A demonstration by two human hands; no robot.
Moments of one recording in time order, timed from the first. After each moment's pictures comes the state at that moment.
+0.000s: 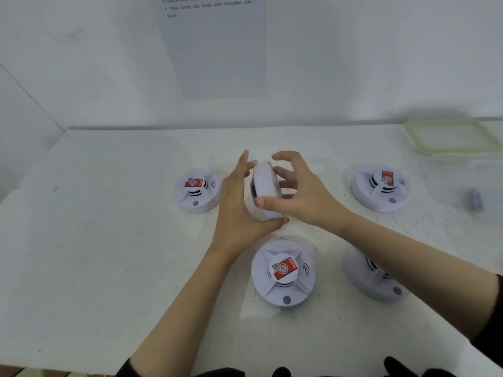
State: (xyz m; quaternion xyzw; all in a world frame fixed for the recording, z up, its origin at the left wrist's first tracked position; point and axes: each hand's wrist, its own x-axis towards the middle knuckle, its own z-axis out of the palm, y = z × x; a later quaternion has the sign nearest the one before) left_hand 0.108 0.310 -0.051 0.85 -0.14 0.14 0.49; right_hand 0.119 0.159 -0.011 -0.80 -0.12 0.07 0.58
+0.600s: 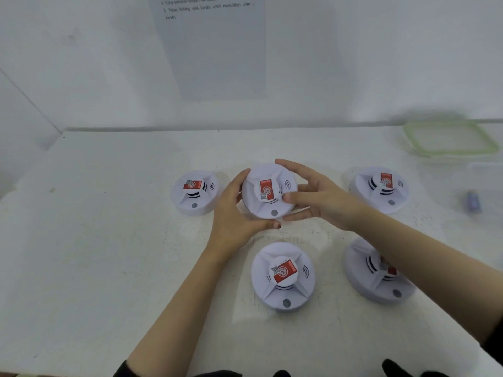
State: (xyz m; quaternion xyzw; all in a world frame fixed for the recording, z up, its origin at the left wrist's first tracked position) left_hand 0.117 0.319 -0.063 0.81 -0.08 0.06 0.58; right_hand 0.134 0.124 -0.025 -0.67 -0.09 0.24 0.70
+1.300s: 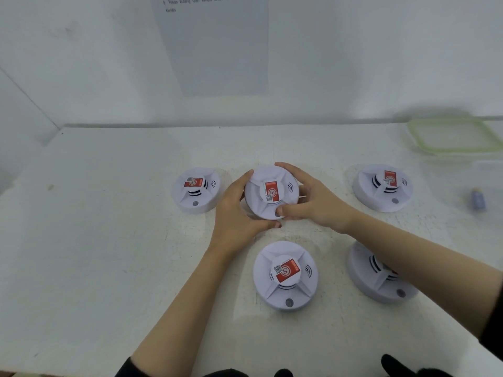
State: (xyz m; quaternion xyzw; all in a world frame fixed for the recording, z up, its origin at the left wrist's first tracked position) left_hand 0.114 0.315 -0.059 0.79 -0.10 0.07 0.60; right_hand 0.138 0.134 -0.049 -0.75 -0.13 0.16 0.63
